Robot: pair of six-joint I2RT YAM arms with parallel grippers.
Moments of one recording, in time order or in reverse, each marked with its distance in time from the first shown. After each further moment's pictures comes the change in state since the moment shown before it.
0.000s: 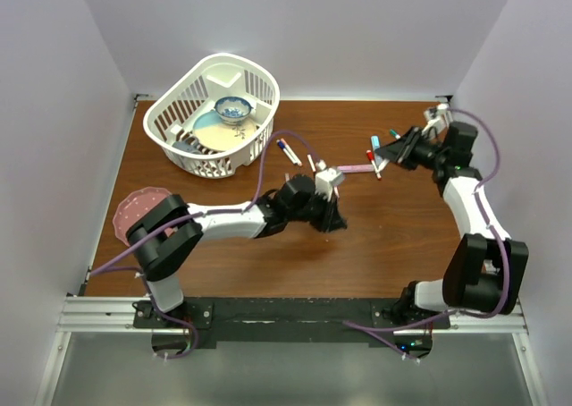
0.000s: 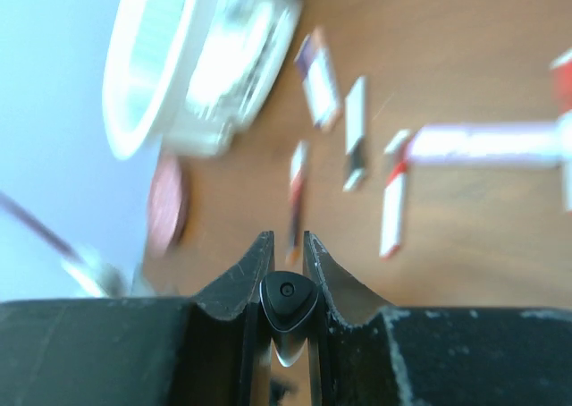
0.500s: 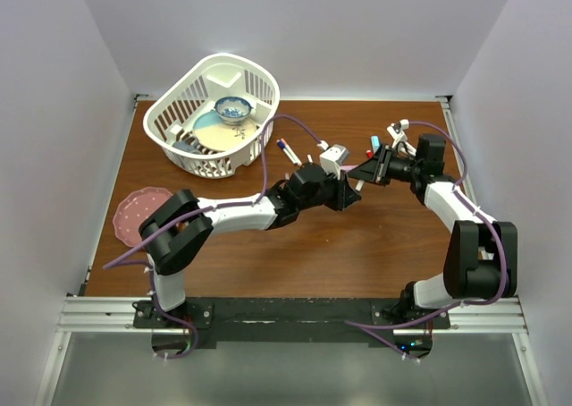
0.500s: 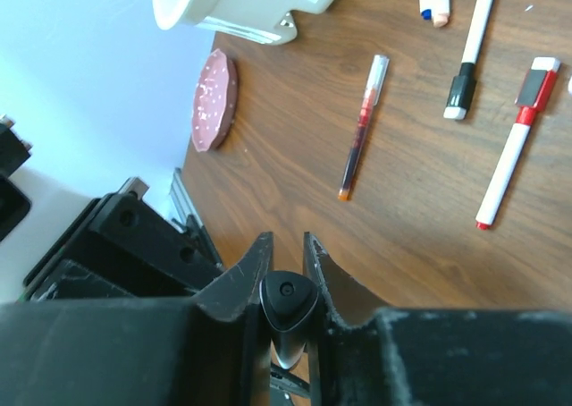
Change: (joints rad) left arm -0.003 0.077 0.134 0.077 -0.201 -0.043; right arm 0.126 0.085 -0.119 0.160 -0.192 -0.006
